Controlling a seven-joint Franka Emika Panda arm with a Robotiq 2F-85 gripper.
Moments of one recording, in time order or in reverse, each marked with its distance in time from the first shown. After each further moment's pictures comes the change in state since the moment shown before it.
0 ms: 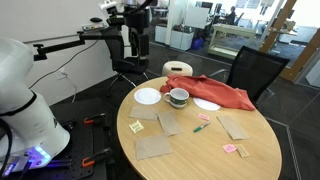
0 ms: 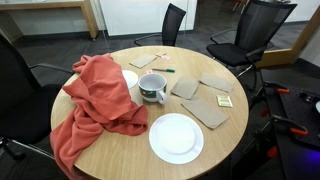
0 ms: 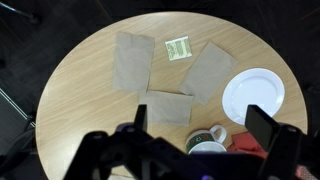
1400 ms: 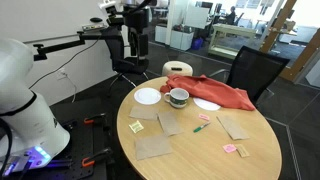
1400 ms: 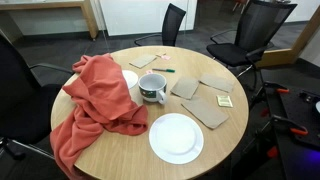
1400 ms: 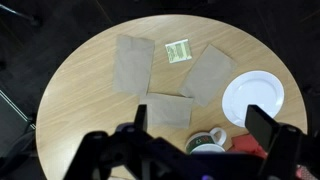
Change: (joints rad) arm 0.000 -0.005 0.000 0.000 0.000 -0.015 0.000
